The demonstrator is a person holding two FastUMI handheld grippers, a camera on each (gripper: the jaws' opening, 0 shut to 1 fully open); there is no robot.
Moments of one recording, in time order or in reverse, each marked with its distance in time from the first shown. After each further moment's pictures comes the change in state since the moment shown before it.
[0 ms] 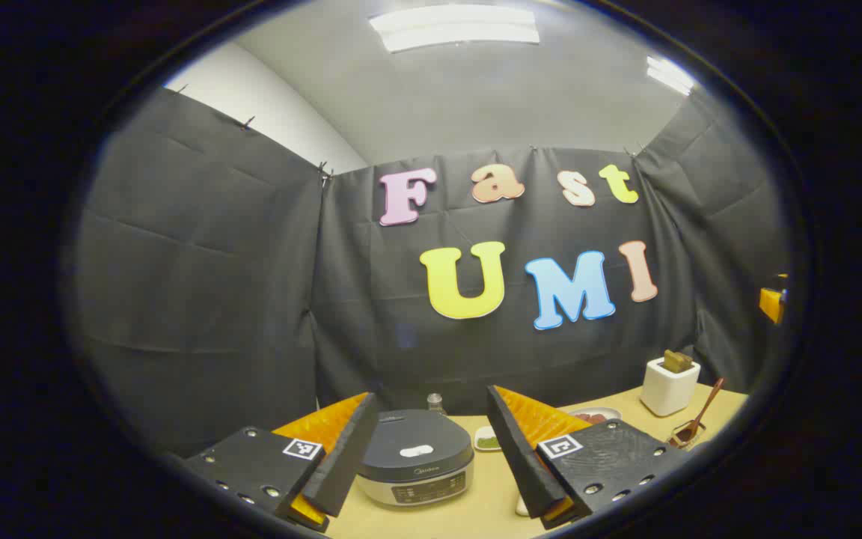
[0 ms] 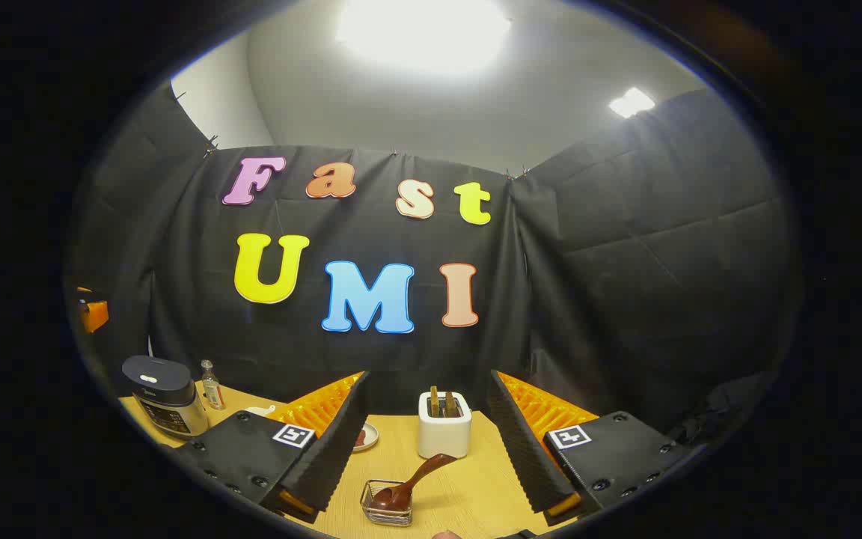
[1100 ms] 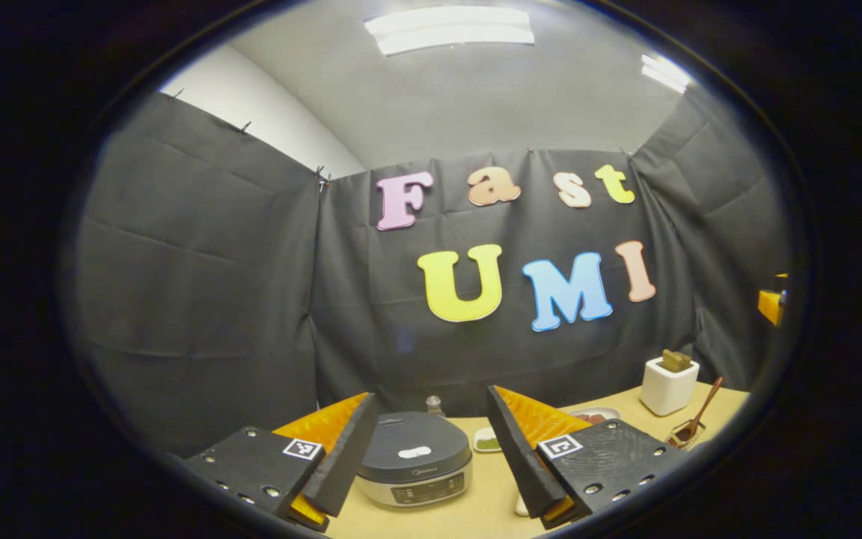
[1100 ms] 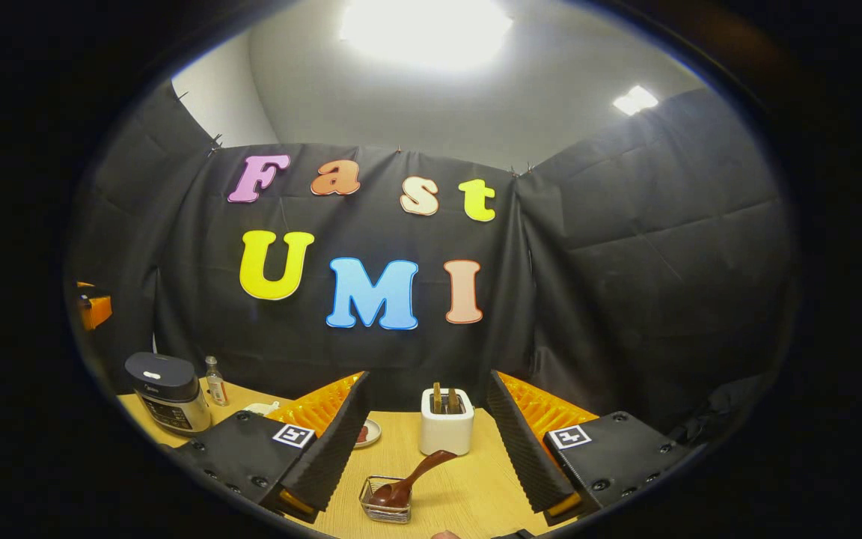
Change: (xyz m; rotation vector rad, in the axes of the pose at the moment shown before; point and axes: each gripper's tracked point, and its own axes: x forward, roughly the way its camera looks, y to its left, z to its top) left arm -0.008 -0.009 0.008 0.014 -0.011 -0.002; right arm -0.001 -0.002 -0.005 0.004 0.018 0.026
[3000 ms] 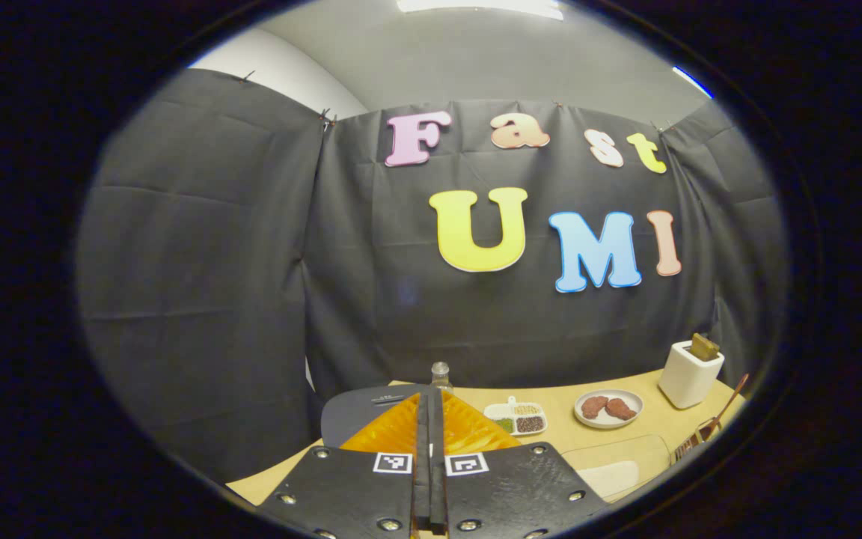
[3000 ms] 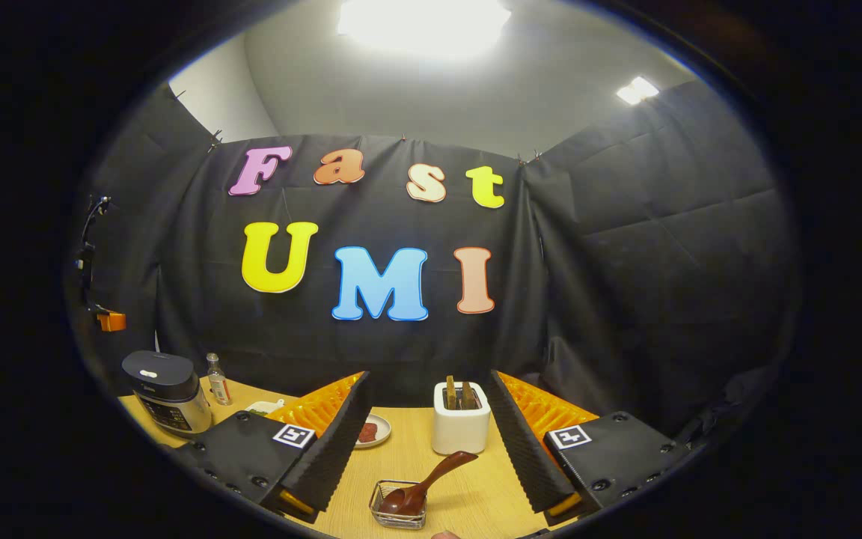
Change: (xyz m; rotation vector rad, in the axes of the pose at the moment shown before) left arm 0.137 0.031 -0.112 -0.086 0.239 0.002; right arm 0.036 0.025 -0.027 0.002 0.041 0.017
